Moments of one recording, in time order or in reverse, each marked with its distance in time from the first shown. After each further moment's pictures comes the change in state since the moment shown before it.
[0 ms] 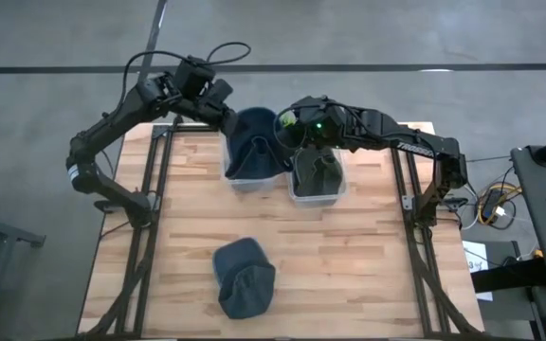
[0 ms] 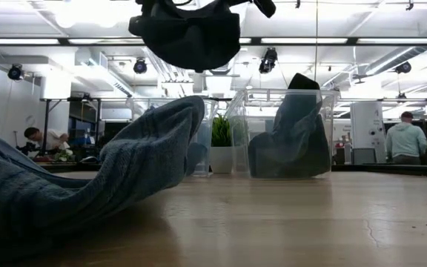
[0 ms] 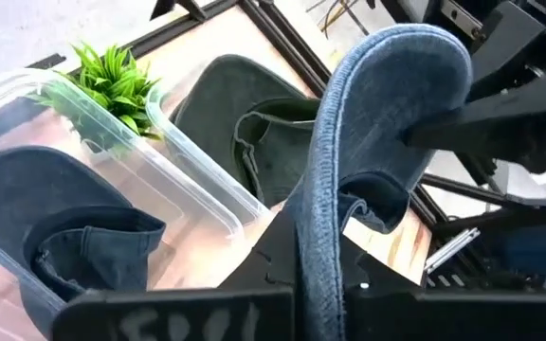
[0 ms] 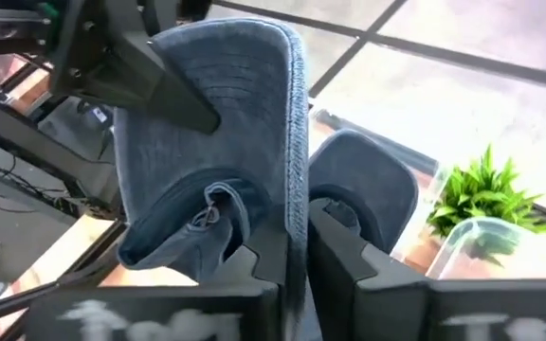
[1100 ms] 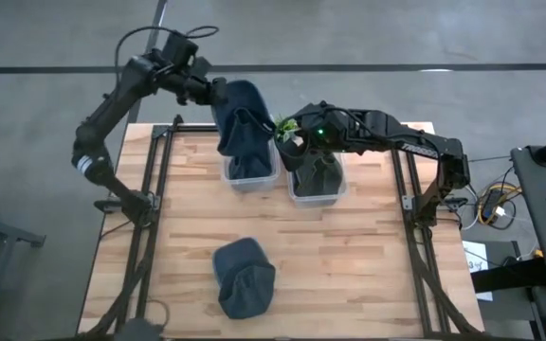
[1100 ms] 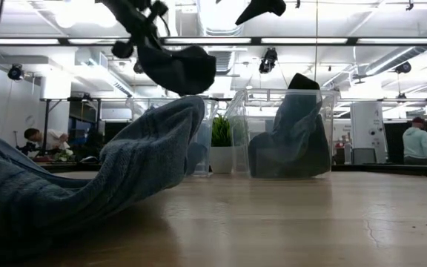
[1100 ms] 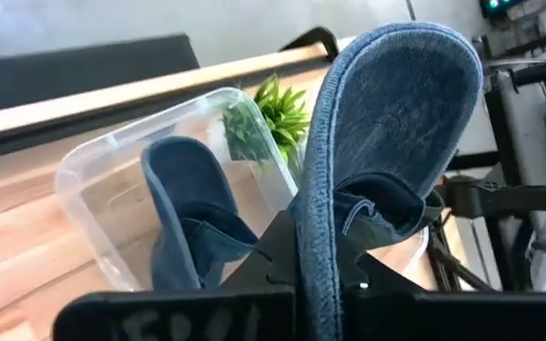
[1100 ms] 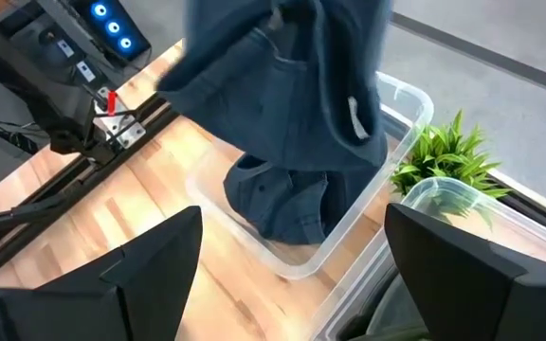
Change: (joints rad) left arm 0.328 0.093 0.061 -0.136 0.039 -0.061; right arm 0.009 -0.017 0.003 -0.157 -0.003 -0.083
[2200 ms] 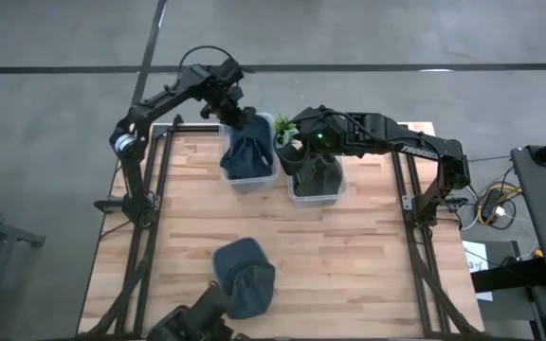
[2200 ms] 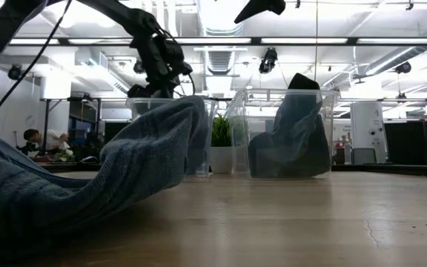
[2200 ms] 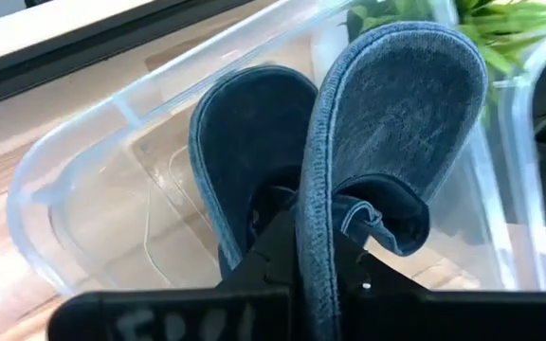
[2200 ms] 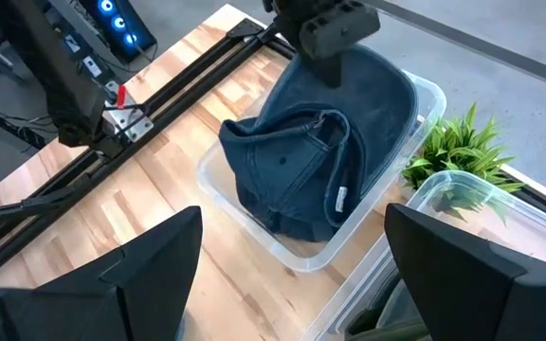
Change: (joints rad) left arm -0.067 0.346 -0.002 -0.073 -0.114 0.135; right arm 0.022 0.000 -0.003 0.000 -0.002 0.012
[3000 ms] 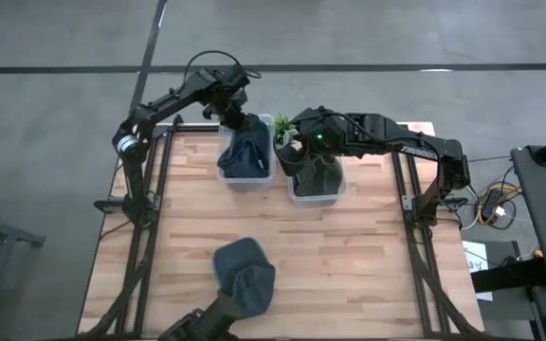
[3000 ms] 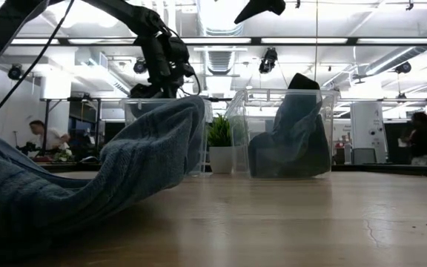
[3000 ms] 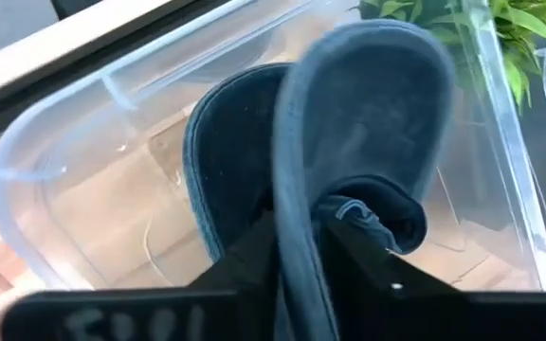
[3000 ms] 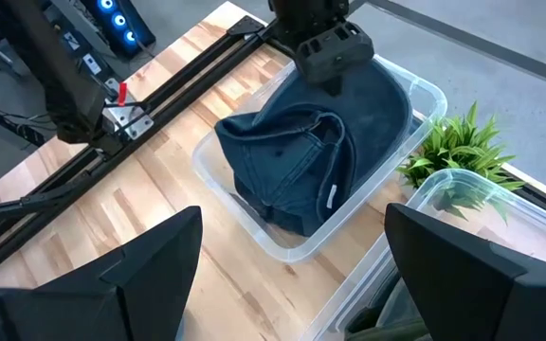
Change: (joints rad) left arm -0.058 0.008 -0.001 -0.009 -0.098 0.049; right arm 0.002 0.001 -0.004 0.000 0.000 0.000
